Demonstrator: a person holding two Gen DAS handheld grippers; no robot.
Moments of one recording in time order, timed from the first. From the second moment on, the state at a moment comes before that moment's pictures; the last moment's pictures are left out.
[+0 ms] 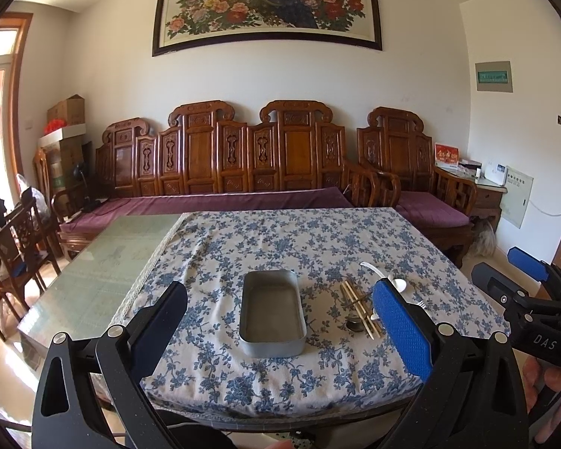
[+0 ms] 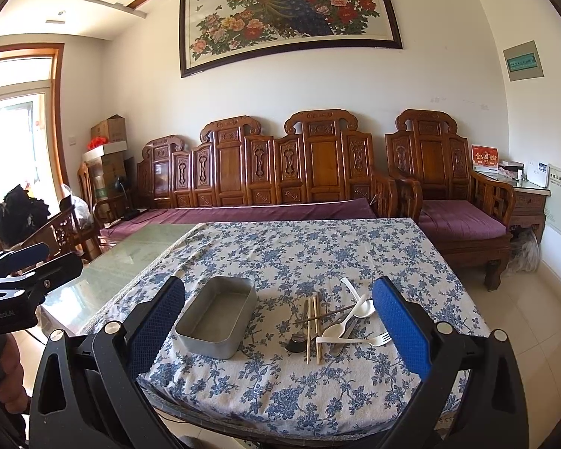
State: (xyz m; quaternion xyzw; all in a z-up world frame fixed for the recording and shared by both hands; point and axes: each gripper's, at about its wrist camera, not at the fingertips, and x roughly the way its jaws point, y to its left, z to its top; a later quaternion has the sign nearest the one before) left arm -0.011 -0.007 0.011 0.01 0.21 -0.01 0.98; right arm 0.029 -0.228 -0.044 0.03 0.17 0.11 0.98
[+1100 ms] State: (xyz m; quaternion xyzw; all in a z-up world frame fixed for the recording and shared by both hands) left arm -0.017 -0.013 0.013 0.01 0.21 -0.02 0.98; right arm 0.027 -0.230 -0.040 0.03 0.17 0.12 0.98
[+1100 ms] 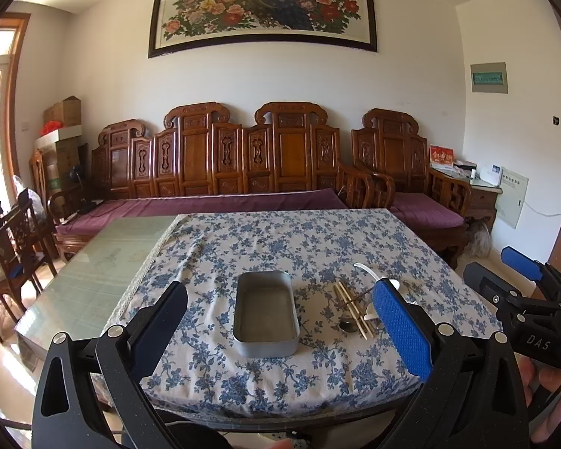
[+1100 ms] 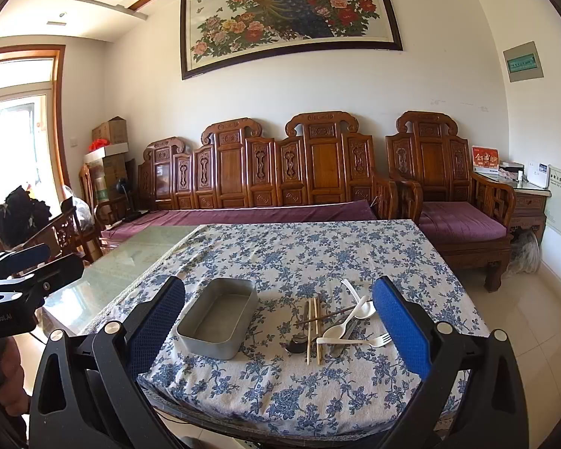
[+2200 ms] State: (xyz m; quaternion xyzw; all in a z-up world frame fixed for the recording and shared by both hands) left arm 0.087 -0.015 -0.083 0.01 0.36 -0.07 0.93; right arm 0.142 -0.274 -0.117 -0.01 0.25 0.11 0.96
